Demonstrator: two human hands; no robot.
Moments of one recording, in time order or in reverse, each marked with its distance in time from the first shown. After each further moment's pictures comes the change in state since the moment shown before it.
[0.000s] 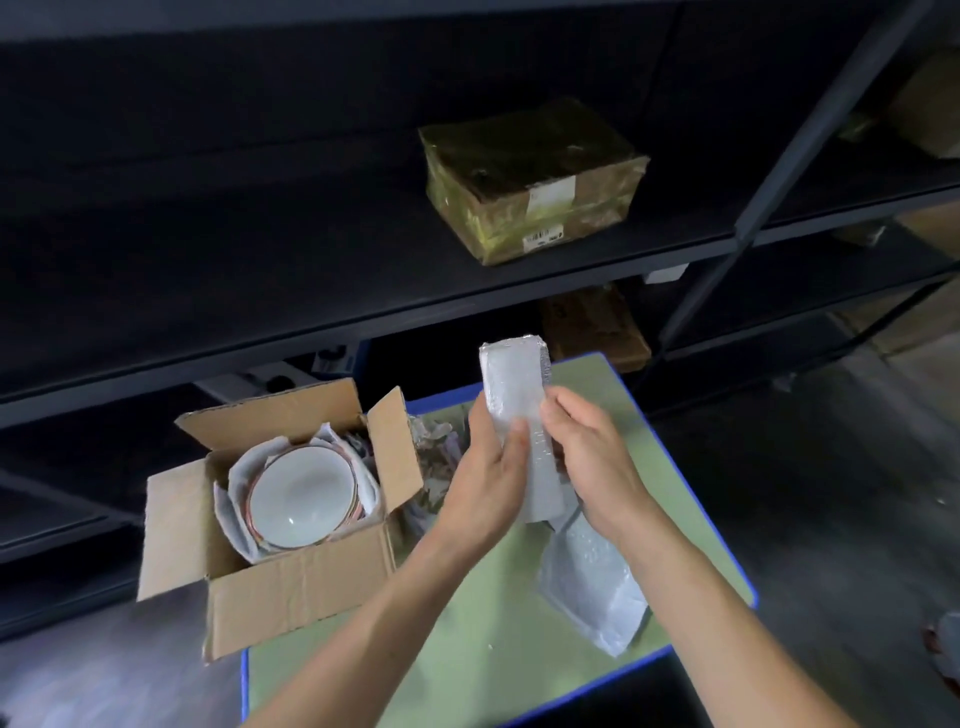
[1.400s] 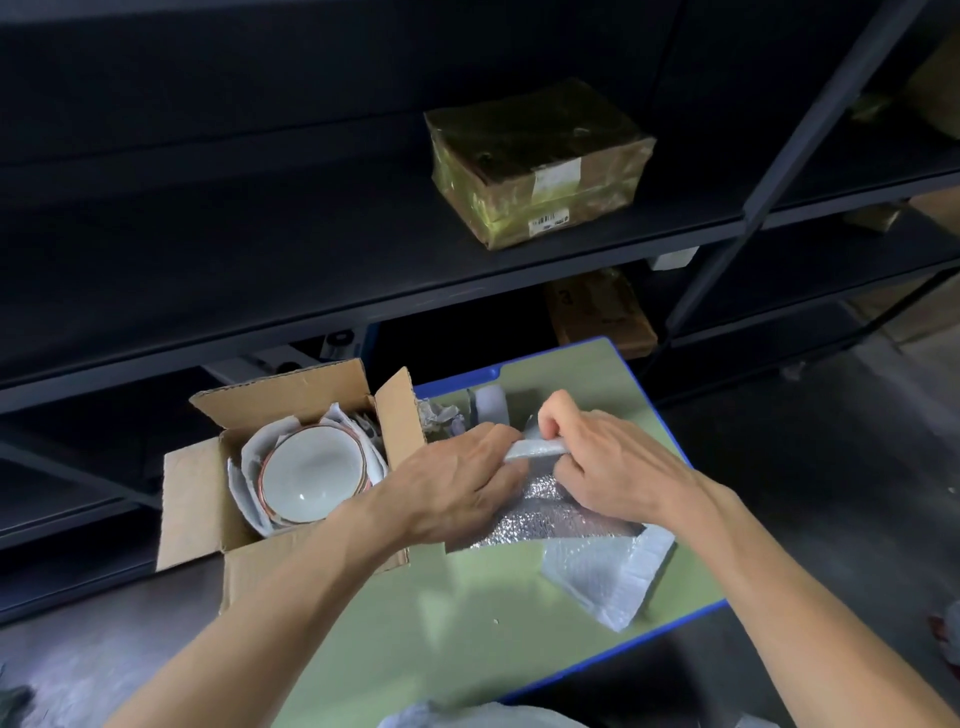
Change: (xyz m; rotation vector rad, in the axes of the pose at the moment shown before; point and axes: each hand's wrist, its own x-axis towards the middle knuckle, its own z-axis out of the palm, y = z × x) left_hand -0.008 0.000 -0.052 0.854 -0.432 0.343; right_hand -0.009 -0.001 -0.039 -1.189 -0.379 -0.455
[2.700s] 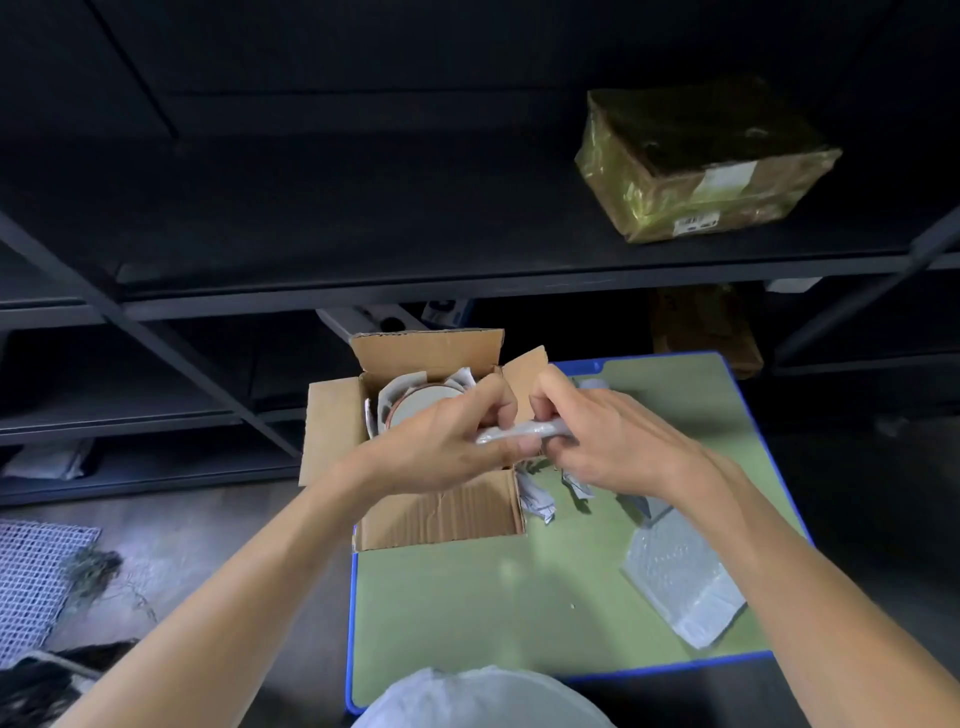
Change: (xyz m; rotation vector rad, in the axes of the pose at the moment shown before) left_hand -0.097 -0.065 -0.061 -0.338 0.126 -0.224; right_hand 0.083 -0.108 0.012 0.089 -0.204 -0.106
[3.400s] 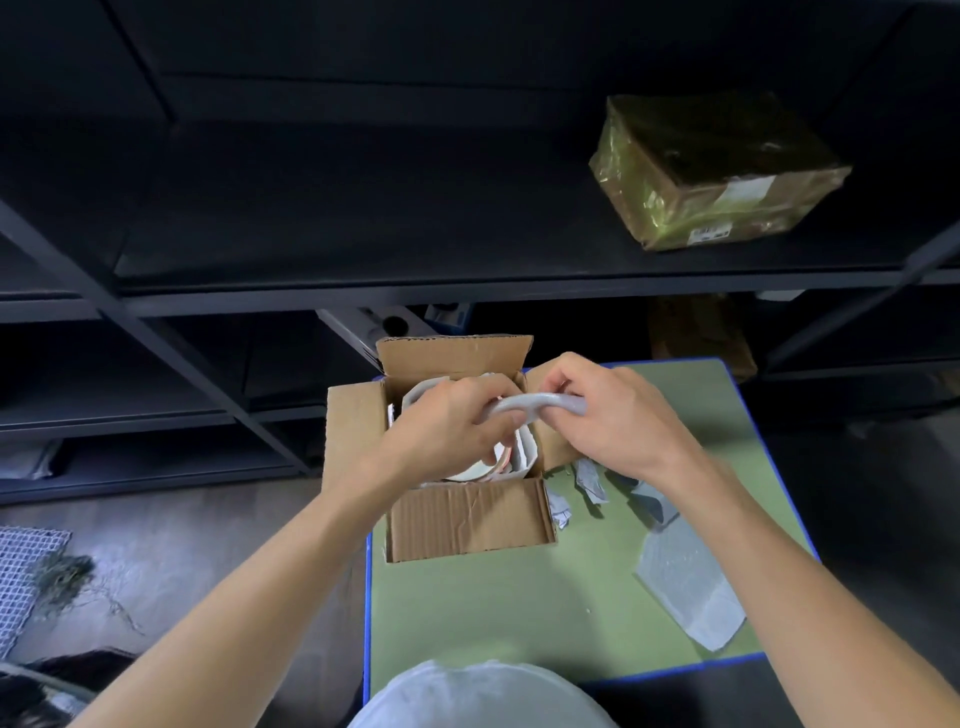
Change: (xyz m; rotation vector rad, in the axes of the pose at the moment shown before) left_hand 0.012 -0.040 -0.015 -0.002 0.116 -0.035; right_hand 0.036 -0.020 0.010 0.002 0.257 0.217
